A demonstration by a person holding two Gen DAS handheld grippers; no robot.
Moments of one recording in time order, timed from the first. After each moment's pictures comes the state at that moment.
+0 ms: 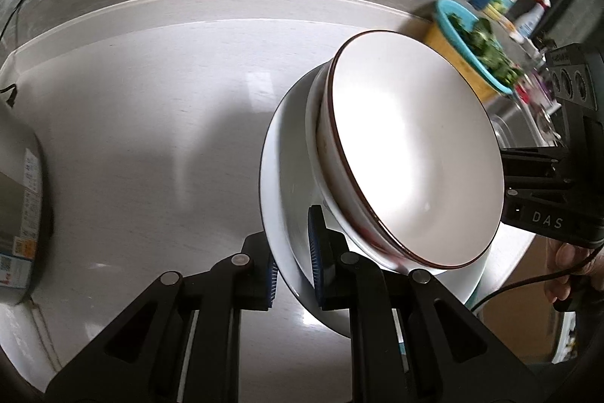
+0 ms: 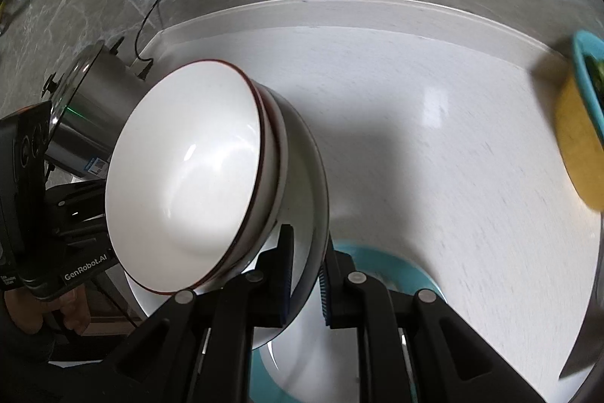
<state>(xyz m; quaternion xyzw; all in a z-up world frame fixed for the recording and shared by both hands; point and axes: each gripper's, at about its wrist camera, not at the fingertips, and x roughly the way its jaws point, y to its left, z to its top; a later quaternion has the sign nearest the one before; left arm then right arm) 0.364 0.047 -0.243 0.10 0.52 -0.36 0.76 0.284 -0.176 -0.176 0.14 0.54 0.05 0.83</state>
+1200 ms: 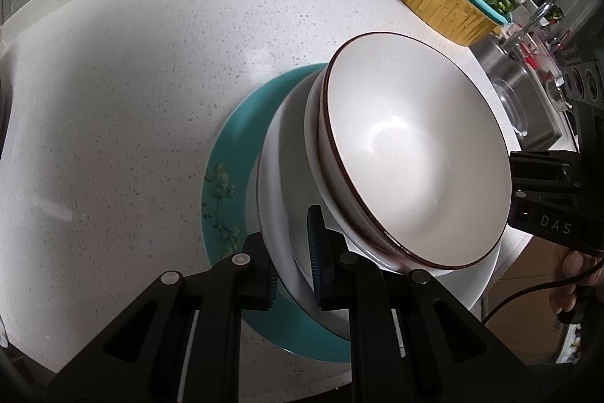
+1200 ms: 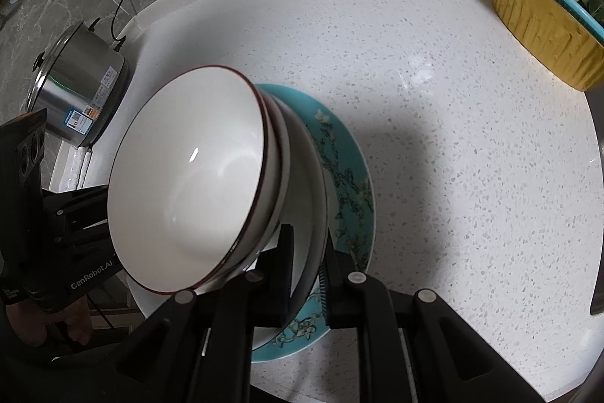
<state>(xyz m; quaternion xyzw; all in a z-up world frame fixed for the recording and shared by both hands) 0.234 -0.026 -0.331 0.12 0.55 -0.34 0.75 0.187 -0.228 -0.247 0.17 0.56 0.03 0.81</state>
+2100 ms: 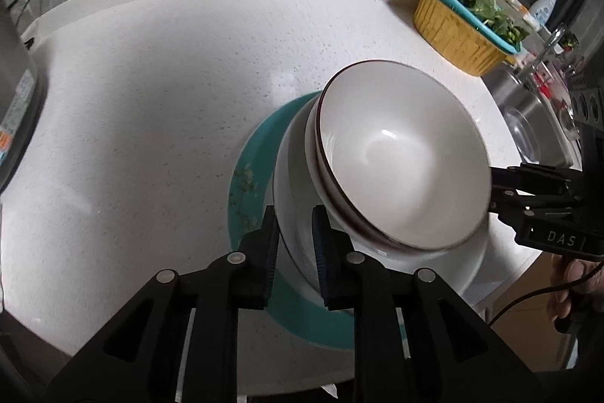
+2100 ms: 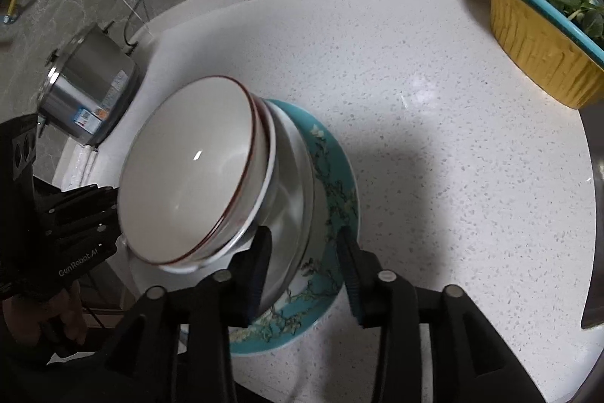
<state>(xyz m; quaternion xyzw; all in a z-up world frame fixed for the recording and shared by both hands) 0.214 -0.002 -0.299 0.09 0.51 -0.29 0.80 0.165 -0.237 -0.233 0.16 0.52 0.05 0.84</state>
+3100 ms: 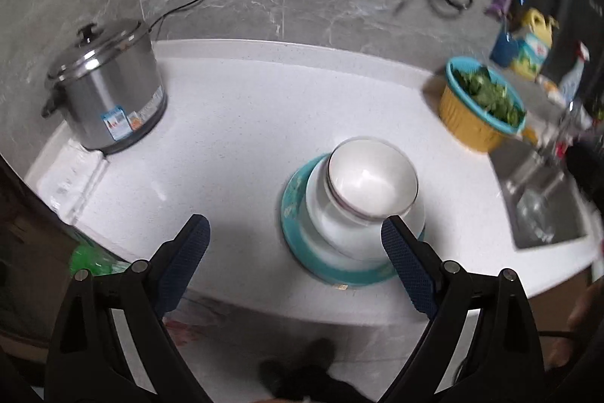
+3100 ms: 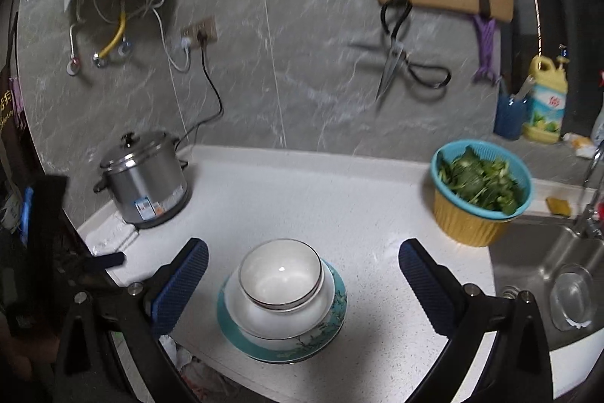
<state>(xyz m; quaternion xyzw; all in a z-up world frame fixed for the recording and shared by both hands) 0.068 0.045 -0.143 0.05 0.42 -0.15 0.89 0.025 -0.182 -0.047 0.05 0.24 -0.02 0.97</state>
